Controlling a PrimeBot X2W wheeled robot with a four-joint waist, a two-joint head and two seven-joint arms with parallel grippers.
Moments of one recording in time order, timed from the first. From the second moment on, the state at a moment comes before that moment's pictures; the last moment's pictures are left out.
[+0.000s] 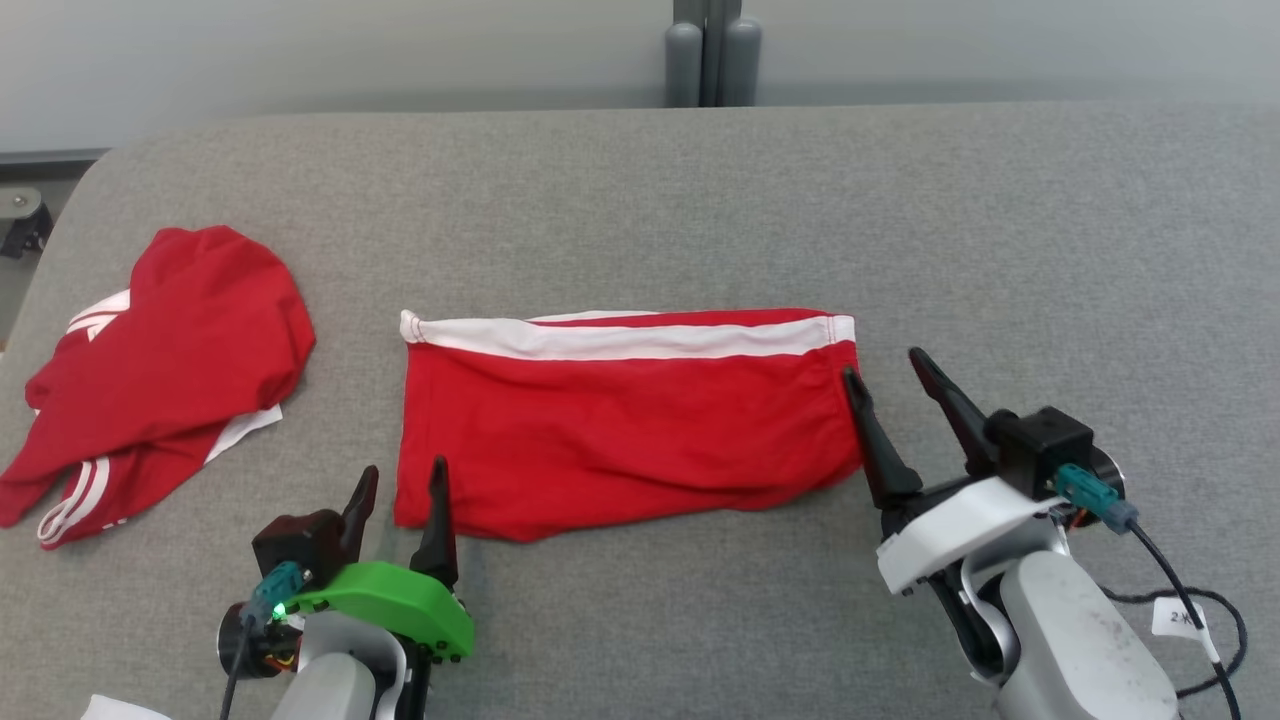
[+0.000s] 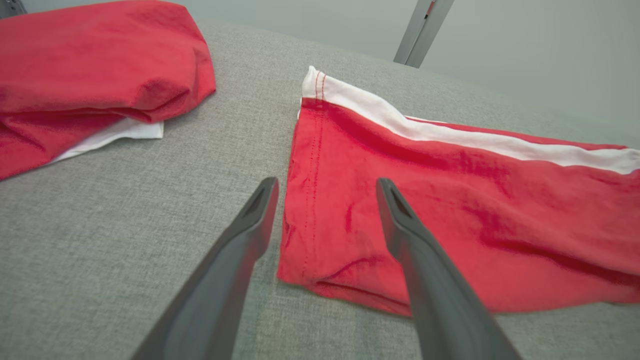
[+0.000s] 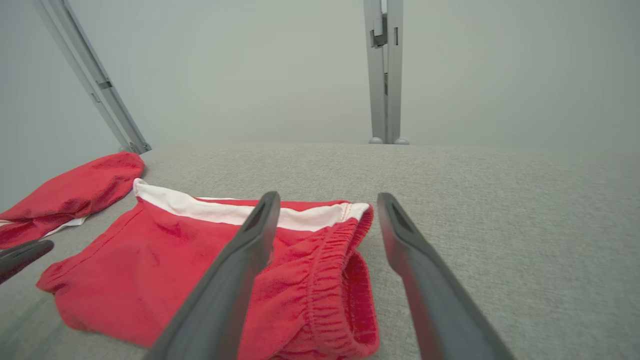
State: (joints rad) left arm -0.26 0.08 -0.24 0.59 -0.47 -0.05 -0.26; right arm -0.29 -0.05 0.17 0.35 0.24 0.13 -0.26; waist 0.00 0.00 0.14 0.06
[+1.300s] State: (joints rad) left arm -0.25 0.05 -0.19 0.55 -0.35 -0.12 -0.26; right arm -0.38 -0.12 -0.23 0.66 0.22 0.13 -0.26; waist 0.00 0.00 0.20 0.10
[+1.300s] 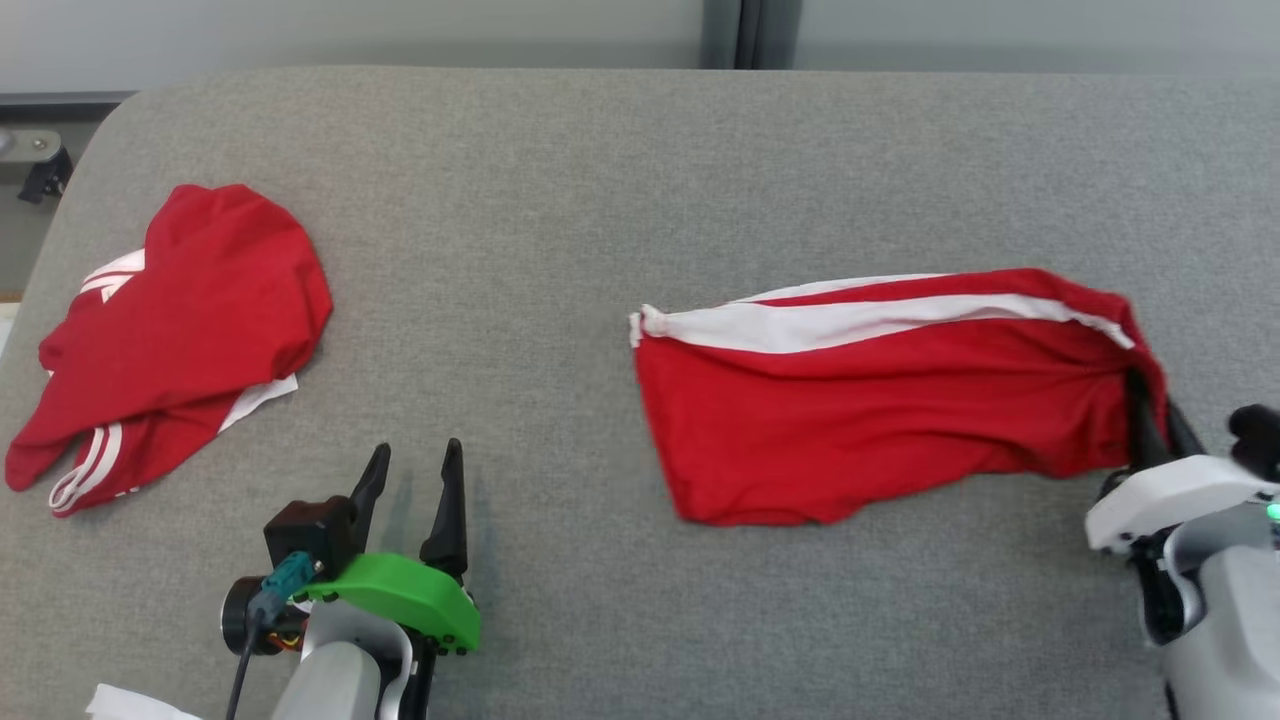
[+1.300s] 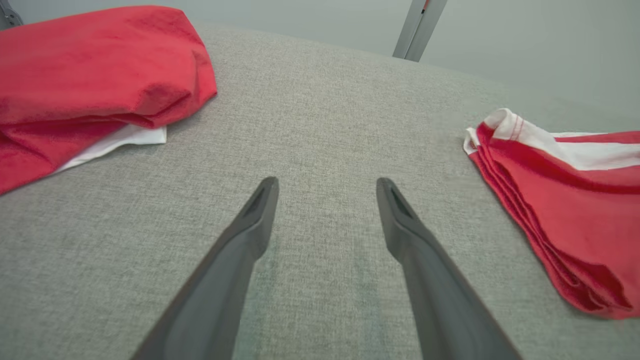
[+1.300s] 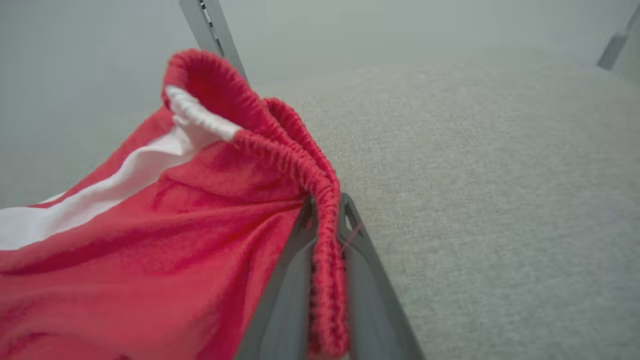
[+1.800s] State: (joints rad) left arm -0.24 0.05 -0.24 0.58 -0.36 -0.12 -0.26; right arm -0.42 -0.08 -0.07 0.61 0.24 0.13 -0.19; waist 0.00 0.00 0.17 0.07
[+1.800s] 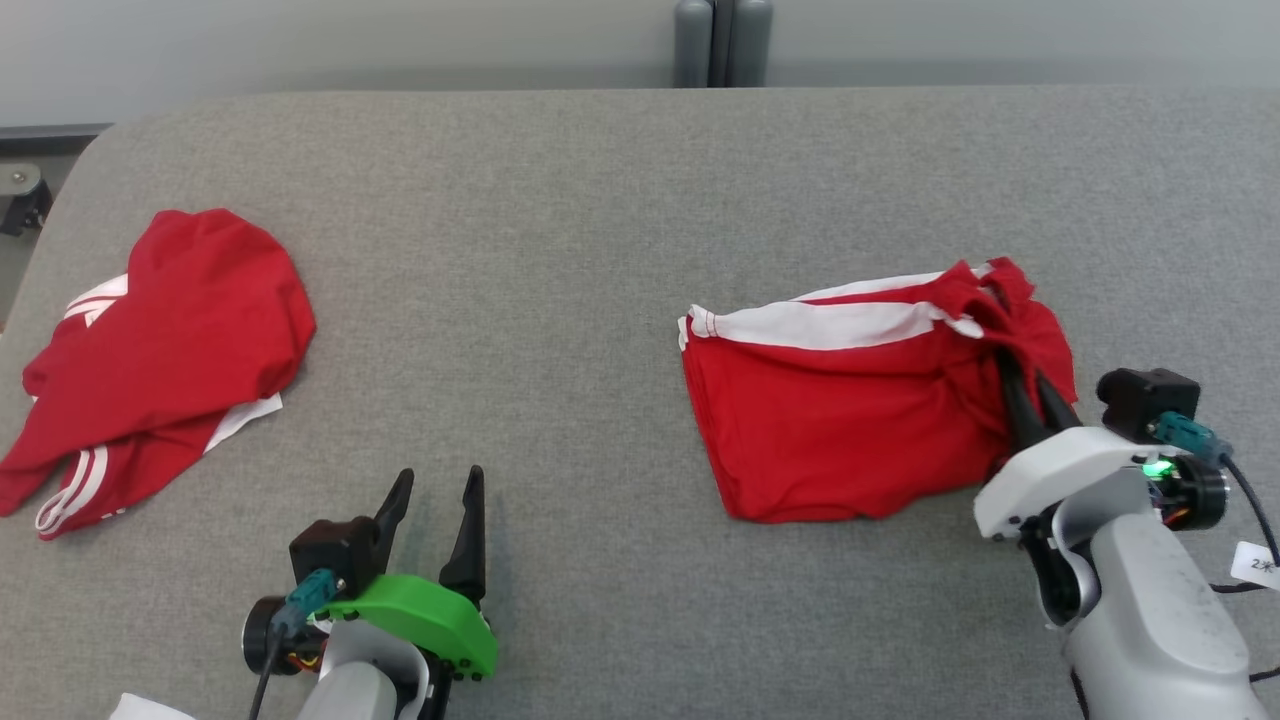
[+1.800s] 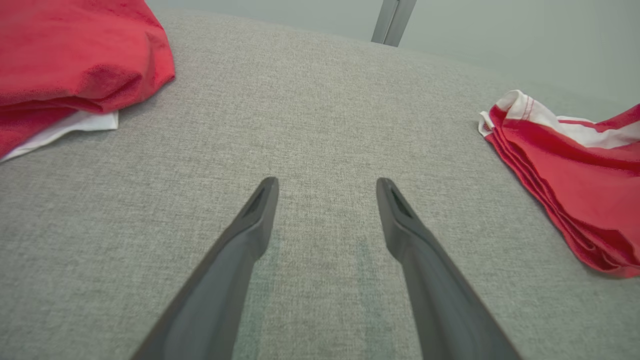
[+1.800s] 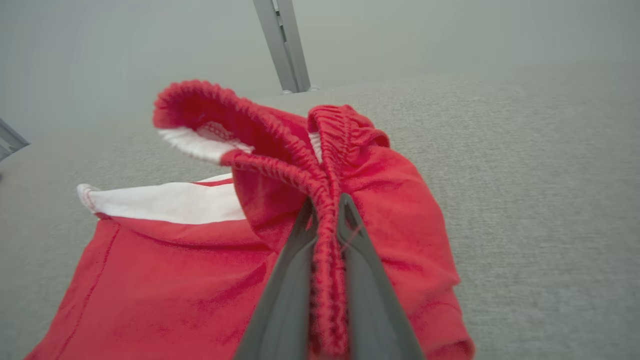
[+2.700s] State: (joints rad) left arm -0.20 0.05 -0.19 0.55 -0.34 -0.11 -0.26; right arm -0.42 -0.05 0.35 0.54 0.38 0.13 -0.26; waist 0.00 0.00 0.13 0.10
